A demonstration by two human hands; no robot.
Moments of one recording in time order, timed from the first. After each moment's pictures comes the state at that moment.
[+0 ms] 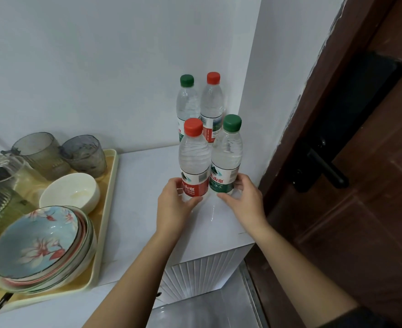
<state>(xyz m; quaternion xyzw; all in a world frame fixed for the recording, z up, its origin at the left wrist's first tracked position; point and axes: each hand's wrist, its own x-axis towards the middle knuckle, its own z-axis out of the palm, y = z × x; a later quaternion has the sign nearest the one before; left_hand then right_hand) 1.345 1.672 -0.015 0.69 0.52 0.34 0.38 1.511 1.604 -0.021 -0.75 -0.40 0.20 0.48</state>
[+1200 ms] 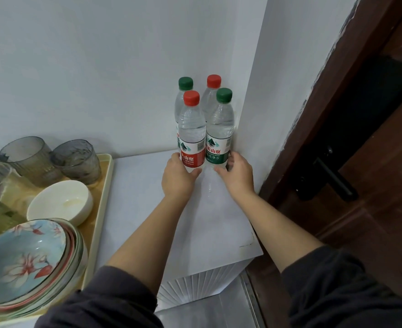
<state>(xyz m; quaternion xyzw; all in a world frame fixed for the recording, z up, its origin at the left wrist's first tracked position) 1.402 1.749 0.002 0.70 0.59 0.27 0.30 1.544 1.700 -0.018 -0.79 -0.41 0.14 0.44</state>
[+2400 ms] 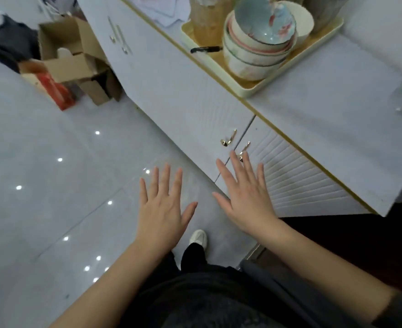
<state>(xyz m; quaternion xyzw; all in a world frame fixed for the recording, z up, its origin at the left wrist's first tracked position) 1.200 1.317 -0.079 0.53 0.84 0.01 0.10 1.350 1.451 -0.074 -0.35 -0.93 0.10 -0.08</state>
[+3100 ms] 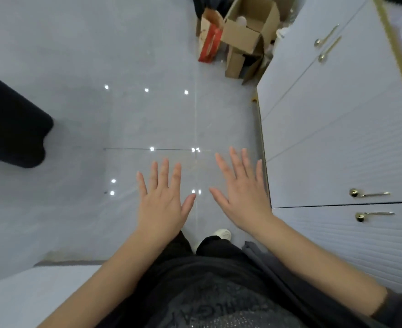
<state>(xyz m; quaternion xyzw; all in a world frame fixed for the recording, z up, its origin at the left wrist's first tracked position) 1.143 1.053 -0.095 0.17 0.98 0.06 0.12 1.170 1.240 -0.074 -0.02 -0.99 0.09 -0.14</state>
